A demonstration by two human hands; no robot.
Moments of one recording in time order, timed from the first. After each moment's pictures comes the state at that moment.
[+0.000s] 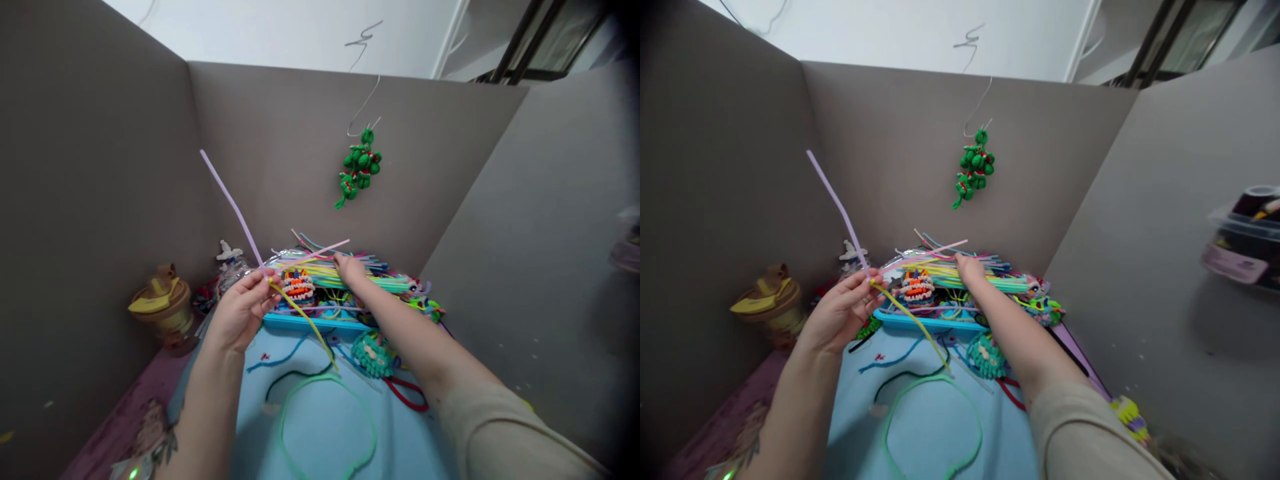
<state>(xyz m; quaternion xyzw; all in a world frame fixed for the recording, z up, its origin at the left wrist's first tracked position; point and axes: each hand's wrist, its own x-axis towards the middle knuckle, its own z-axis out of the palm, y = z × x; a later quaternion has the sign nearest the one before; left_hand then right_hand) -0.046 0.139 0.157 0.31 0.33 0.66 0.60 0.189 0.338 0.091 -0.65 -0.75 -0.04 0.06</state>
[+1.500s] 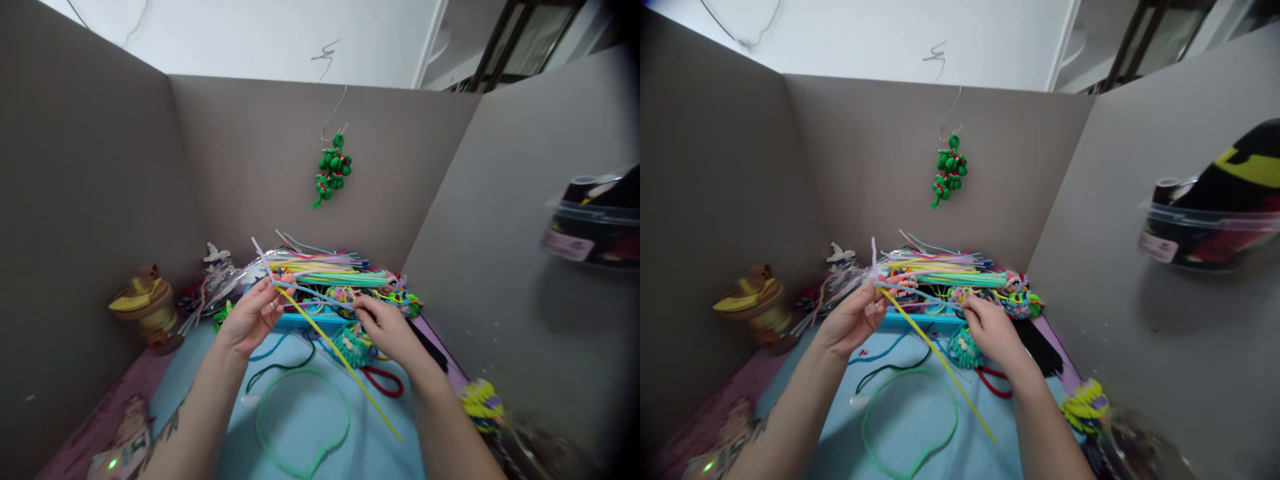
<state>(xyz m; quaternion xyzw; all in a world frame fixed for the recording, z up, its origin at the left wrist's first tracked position) 0.002 0.133 0.145 0.32 0.22 0.59 0.71 0.263 0.138 0.124 -0.49 -0.79 0.14 0.34</state>
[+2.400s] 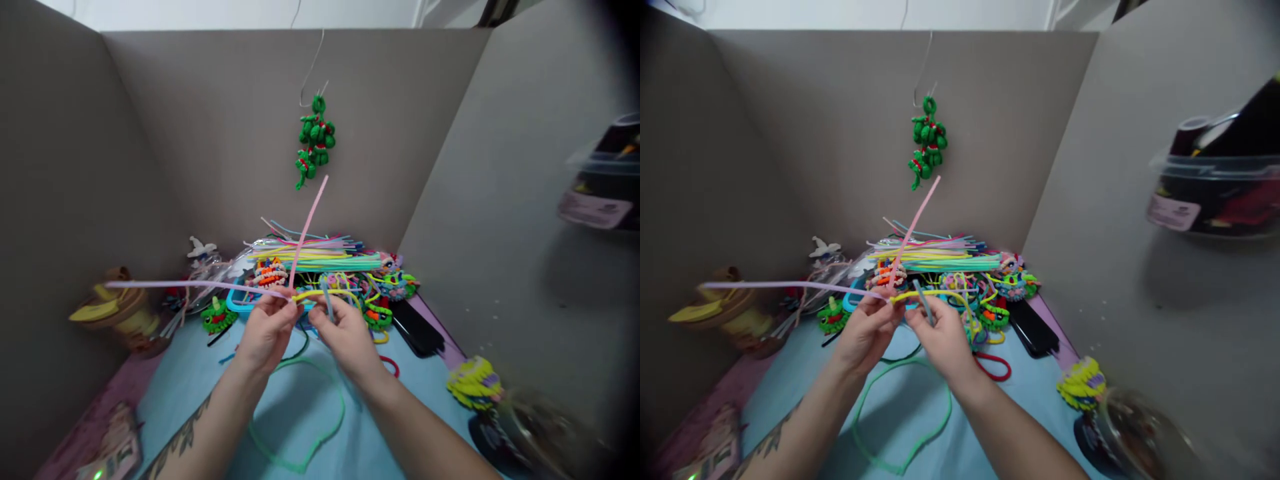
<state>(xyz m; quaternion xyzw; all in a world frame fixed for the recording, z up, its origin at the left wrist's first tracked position) 0.065 0.126 0.114 0.31 0.25 0.65 0.65 0.197 0.117 0.114 -0.38 -0.57 0.48 0.54</state>
